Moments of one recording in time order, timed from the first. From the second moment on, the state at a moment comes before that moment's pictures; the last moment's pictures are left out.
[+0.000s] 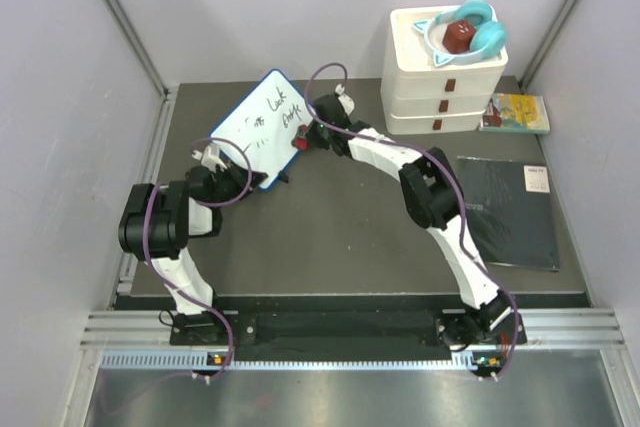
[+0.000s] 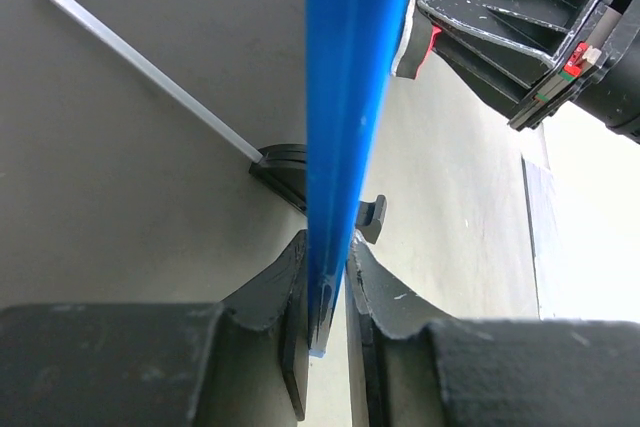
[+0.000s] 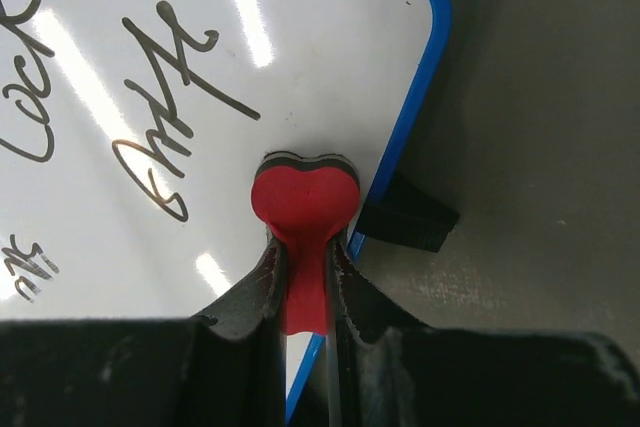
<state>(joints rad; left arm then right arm) 0.07 1.81 0.51 0.99 0.61 -0.75 0.66 2.43 1.99 -0.18 0.10 1.03</state>
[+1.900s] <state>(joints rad) 0.07 1.80 0.52 0.93 0.60 -0.73 0.74 2.50 2.18 -0.16 -0.01 0.86</state>
